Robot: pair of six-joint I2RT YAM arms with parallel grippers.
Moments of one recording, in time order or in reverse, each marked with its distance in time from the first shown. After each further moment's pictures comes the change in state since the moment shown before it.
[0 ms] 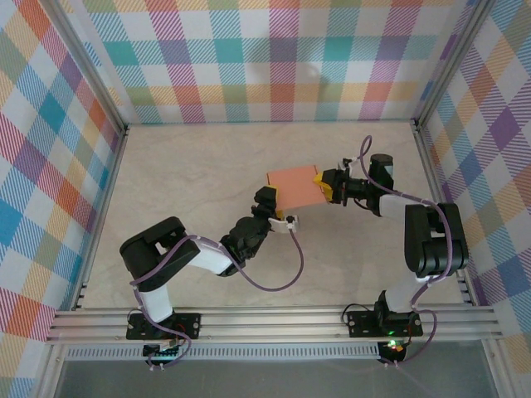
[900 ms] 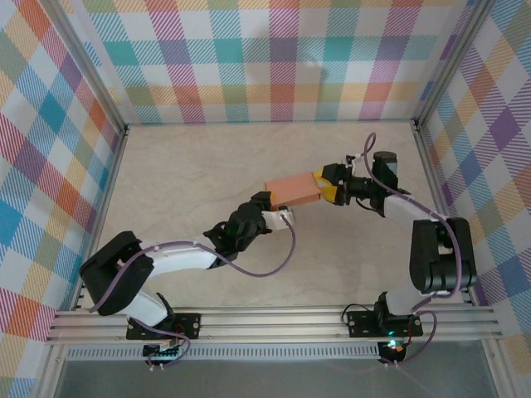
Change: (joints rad) left arm 0.055 -0.305 0.090 -0.752 0.153 -0.486; right arm 0.001 -0.158 0.021 -0.222 0.090 -0.156
